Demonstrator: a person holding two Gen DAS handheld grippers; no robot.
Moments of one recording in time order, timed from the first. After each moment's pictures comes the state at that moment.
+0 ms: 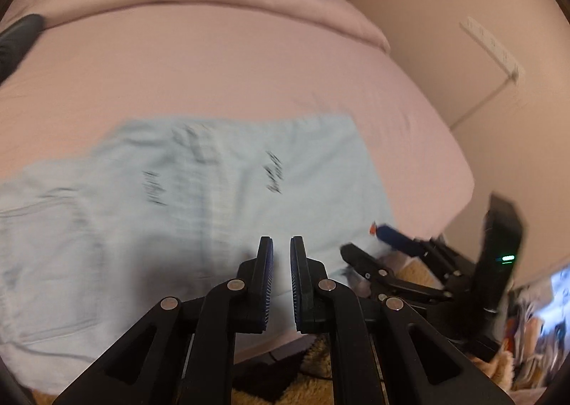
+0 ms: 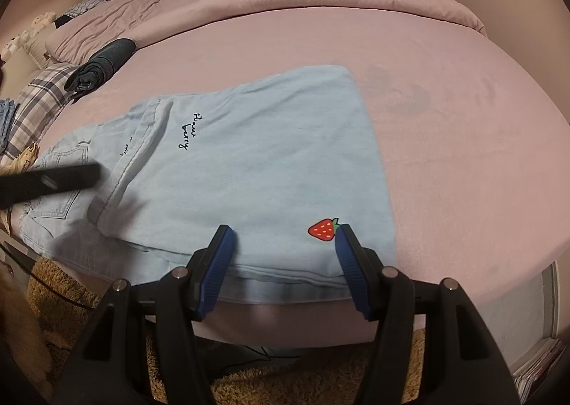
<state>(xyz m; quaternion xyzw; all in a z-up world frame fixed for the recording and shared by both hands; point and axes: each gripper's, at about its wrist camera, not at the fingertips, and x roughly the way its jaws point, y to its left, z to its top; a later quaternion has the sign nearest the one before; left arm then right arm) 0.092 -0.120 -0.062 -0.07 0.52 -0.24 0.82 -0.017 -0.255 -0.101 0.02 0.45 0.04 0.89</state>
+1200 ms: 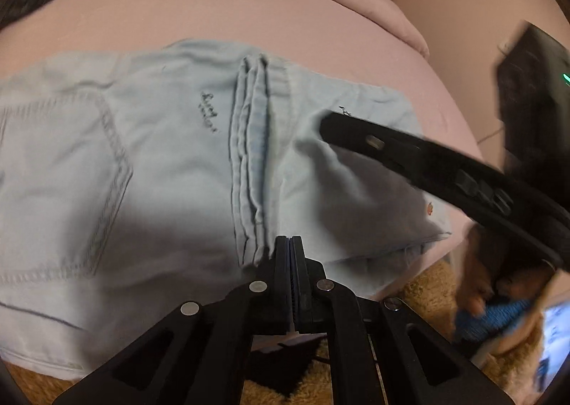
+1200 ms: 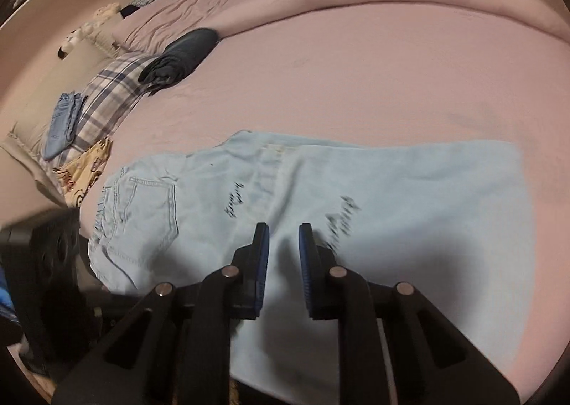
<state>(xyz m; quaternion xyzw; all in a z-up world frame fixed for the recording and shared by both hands) 0.081 -0.074 -0.107 -0.14 0.54 -0.19 0.81 0.069 -0.181 -0.094 0.06 0.48 0.23 0.85</state>
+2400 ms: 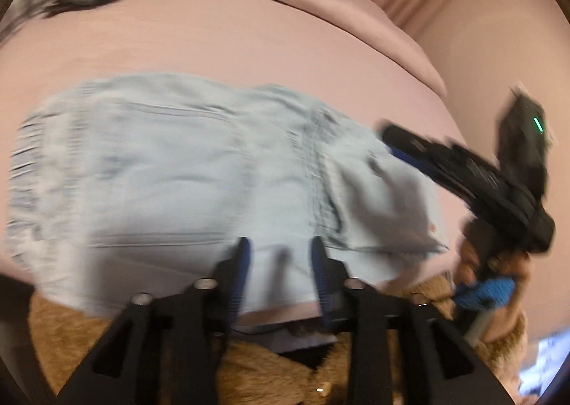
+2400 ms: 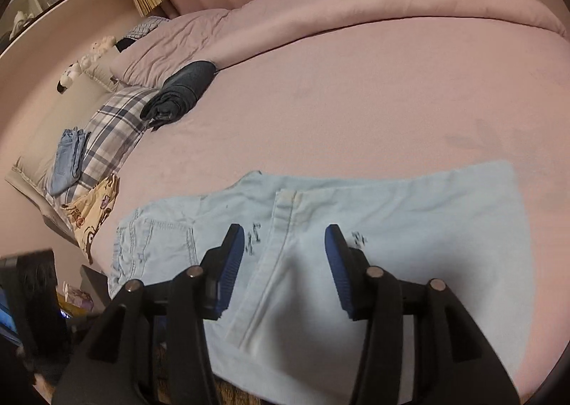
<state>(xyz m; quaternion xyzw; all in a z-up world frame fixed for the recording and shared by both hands) 0.024 0.017 -0.066 -0.18 0.51 -0.11 0.84 0.055 -0.188 -0.065 0.11 0.44 0.21 0.87</state>
